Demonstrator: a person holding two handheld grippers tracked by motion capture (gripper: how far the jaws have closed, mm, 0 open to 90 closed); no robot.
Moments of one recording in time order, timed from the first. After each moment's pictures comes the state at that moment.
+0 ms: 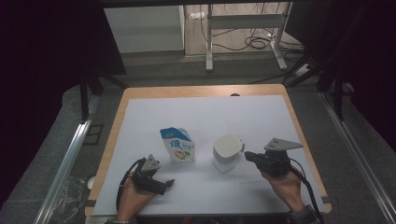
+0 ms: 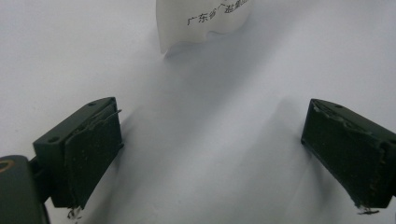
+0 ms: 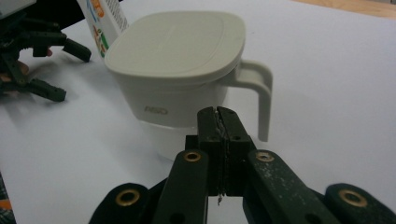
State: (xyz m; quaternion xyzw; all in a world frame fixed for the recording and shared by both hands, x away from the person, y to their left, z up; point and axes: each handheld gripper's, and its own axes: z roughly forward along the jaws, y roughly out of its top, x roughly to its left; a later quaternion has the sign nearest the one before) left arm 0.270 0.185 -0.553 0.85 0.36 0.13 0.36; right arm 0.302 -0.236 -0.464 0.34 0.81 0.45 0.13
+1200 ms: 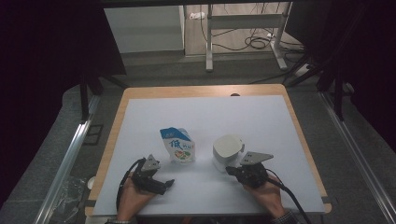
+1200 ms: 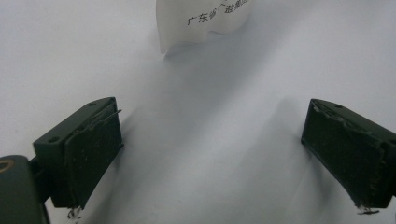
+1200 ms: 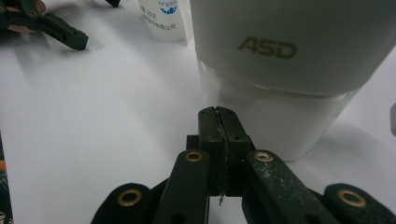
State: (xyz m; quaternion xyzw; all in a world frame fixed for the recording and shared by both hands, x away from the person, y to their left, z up) left arm 0.270 0.185 -0.553 0.85 0.36 0.13 0.36; right arm 0.293 -0.188 -0.514 0.28 0.86 0.42 0.09
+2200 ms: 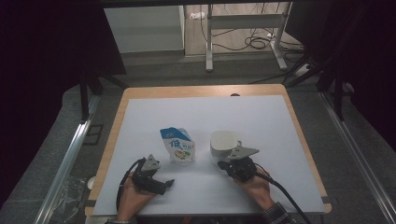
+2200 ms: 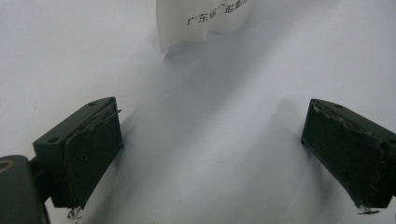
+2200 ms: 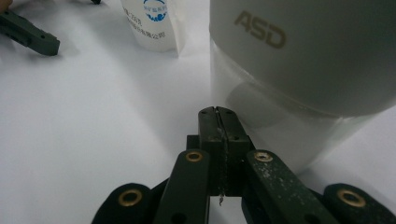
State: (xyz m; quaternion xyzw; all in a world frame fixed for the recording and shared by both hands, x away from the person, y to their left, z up) left arm 0.270 0.186 -0.553 0.85 0.35 0.13 0.36; right arm 0.313 -0.158 -0.521 0.27 0.87 0.40 0.11
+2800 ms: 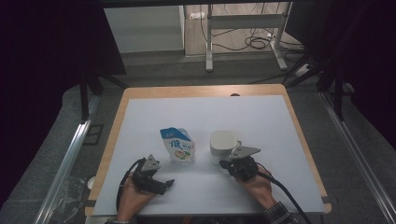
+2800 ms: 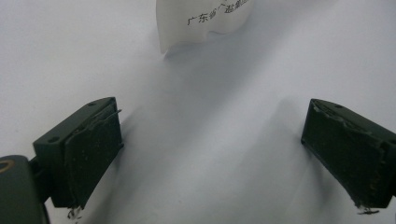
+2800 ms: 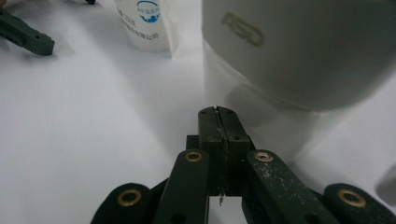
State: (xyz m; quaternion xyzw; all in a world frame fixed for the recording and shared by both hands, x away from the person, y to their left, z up) left arm 0.270 0.186 -0.553 0.85 0.35 0.13 0.36; right arm 0.313 -0.163 -0.517 0.27 0.87 0.40 0.12
